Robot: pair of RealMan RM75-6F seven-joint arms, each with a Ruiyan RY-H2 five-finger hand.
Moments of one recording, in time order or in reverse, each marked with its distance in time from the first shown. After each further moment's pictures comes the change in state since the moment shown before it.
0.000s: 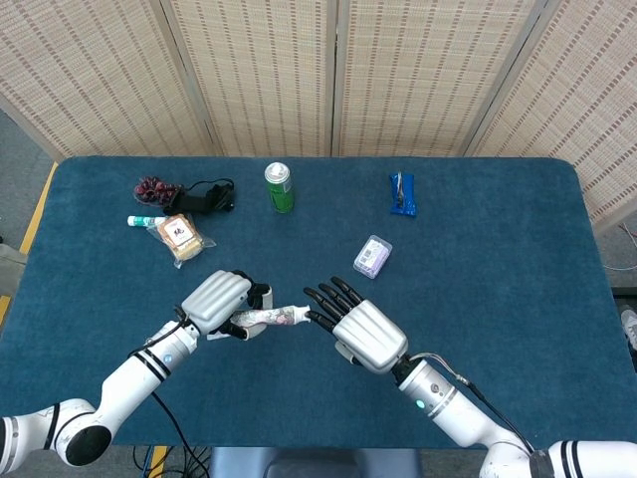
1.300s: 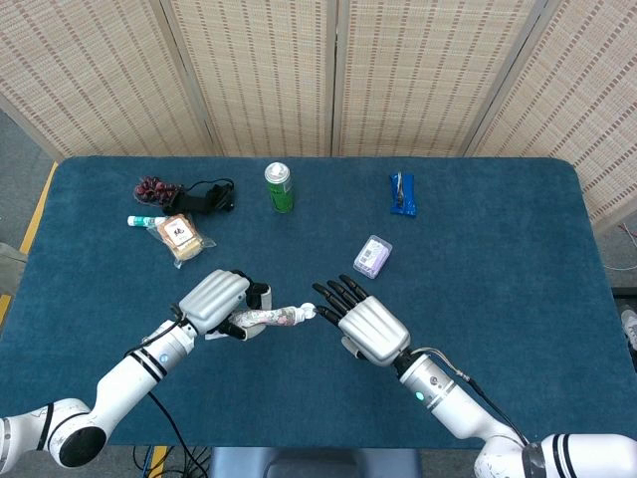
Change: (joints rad) left arm -0.008 0.036 0.000 -0.027 0.003 -0.003 -0.039; right arm 0.034 -0.028 -0.030 0.070 0.066 0.014 0.022
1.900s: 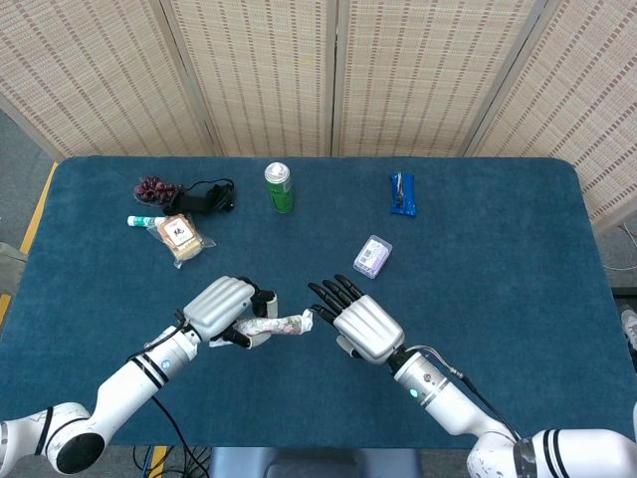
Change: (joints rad) left arm -0.001 0.008 0.002 -0.034 0.015 -0.011 -0.030; right arm 0.020 -0.035 0.000 0.033 0.016 -0.003 0.019
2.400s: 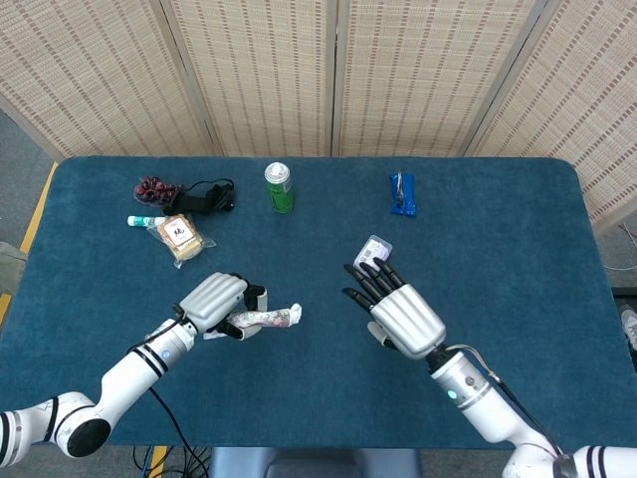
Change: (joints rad) left arm 0.002 -0.069 0.036 0.161 0.030 -0.034 -0.040; right arm -0.100 0.184 -0.032 -0.087 -0.115 0.162 0.066
